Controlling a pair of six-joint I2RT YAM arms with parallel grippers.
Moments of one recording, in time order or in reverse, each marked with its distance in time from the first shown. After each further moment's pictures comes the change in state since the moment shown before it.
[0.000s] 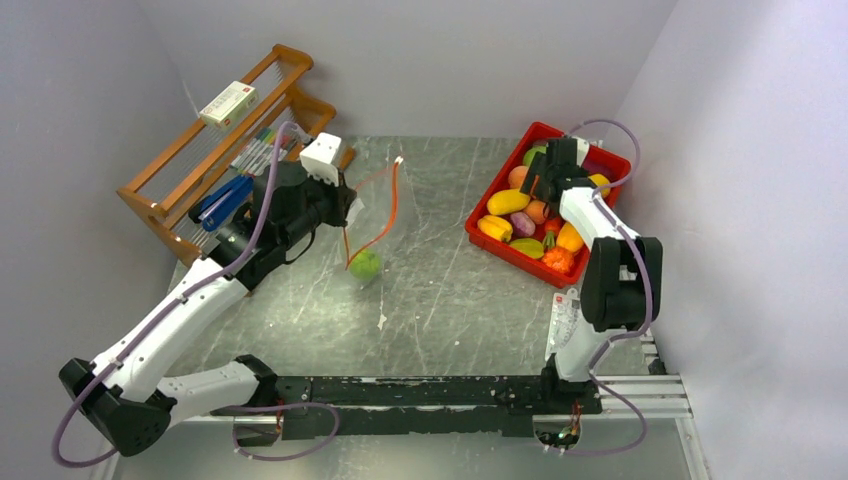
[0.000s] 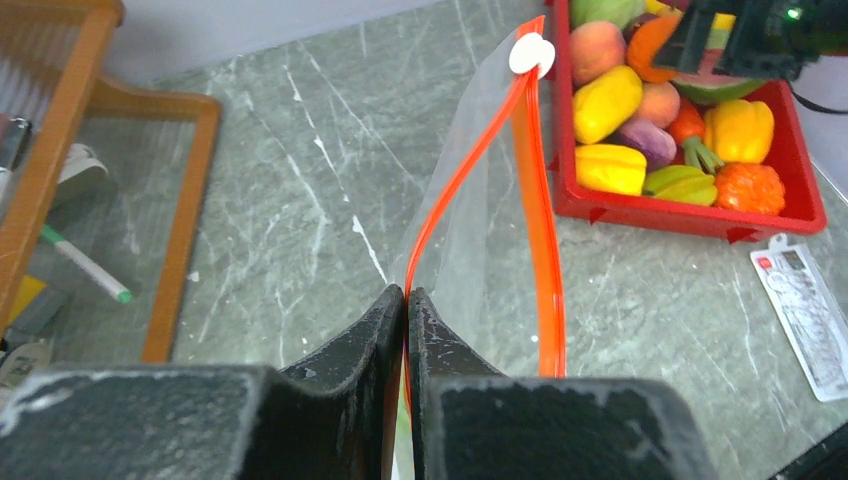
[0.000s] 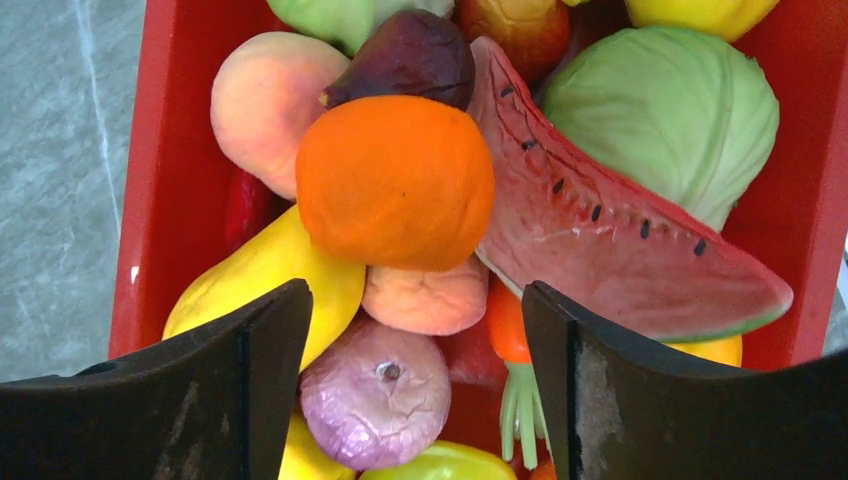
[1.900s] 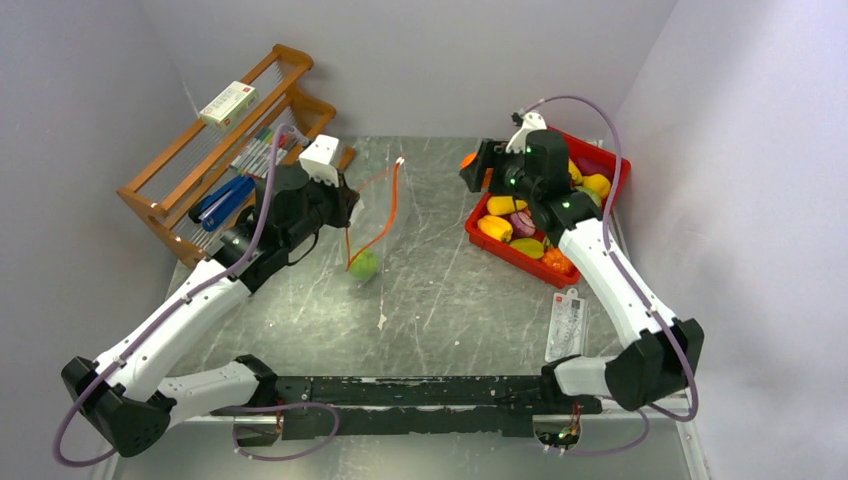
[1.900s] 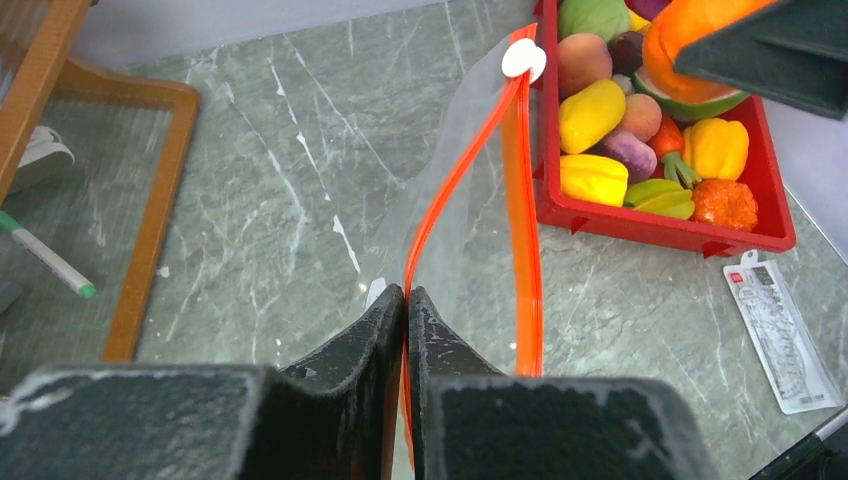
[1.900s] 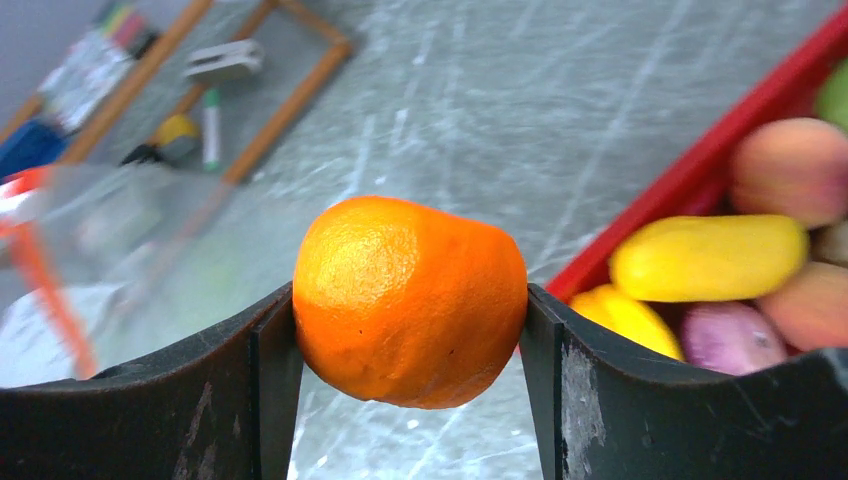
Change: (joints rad) left arm 0.000 -0.013 -0.051 0.053 0.016 -0.064; right arm 0.293 -0.383 0.008 -0.039 -0.371 -0.023
